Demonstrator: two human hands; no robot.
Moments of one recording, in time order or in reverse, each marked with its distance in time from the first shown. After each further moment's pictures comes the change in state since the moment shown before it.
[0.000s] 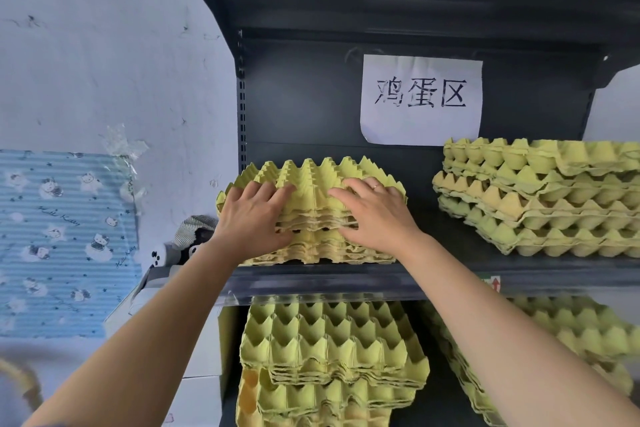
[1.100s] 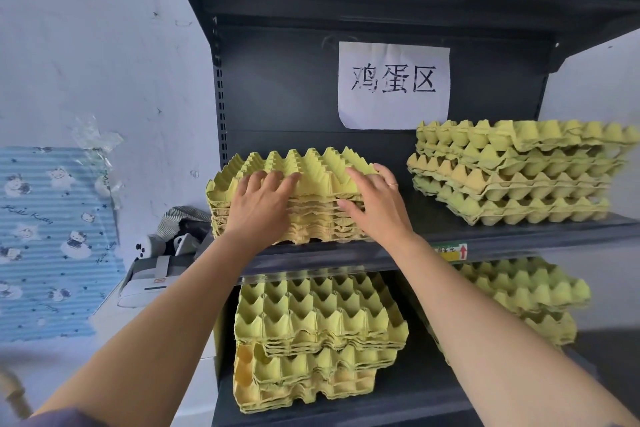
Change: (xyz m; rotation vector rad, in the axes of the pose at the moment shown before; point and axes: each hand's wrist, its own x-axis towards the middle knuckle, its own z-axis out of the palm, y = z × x) left_hand -0.006 0.038 -0.015 -0.059 -0.019 -0.016; right_hand -0.037 0.002 0.009 0.274 0.184 0.342
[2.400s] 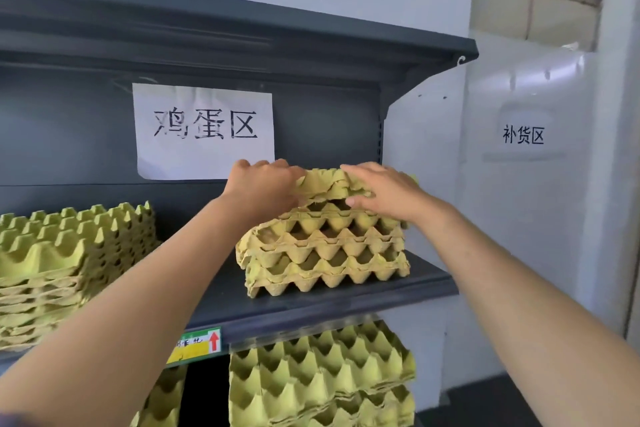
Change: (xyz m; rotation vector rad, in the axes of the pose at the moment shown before) left_hand 0.218 0.367 -0.047 -0.015 -0.081 0.191; right_hand 0.038 0.371 -0.228 -0.202 -0.299 0.009
